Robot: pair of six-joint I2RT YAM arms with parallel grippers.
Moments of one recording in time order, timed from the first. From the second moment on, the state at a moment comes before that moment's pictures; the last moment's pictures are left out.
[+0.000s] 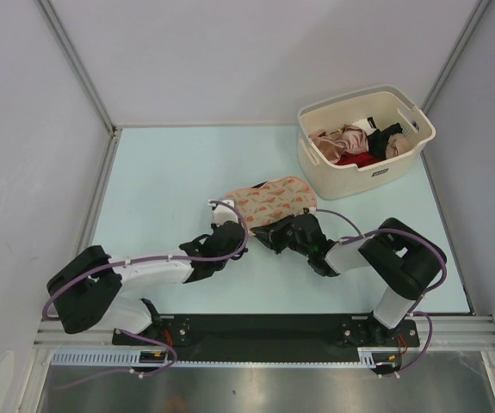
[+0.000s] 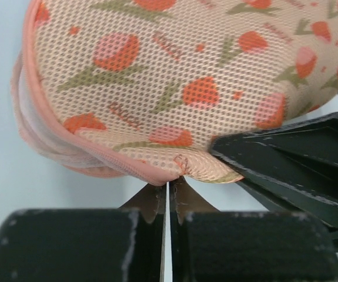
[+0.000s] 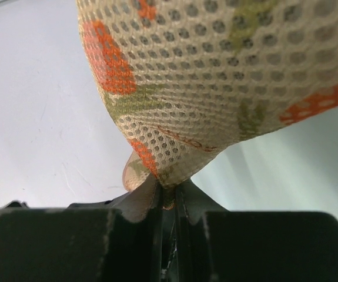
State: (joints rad) left arm -0.94 1.37 0.58 0.14 -0.52 -0.69; right arm 0.78 1.69 0.52 0.78 -0.06 1.74
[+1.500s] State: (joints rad) left arm -0.88 1.26 0.42 0.27 -0.13 -0.90; right arm 0.68 1.70 0.61 0.56 -0.43 1.16
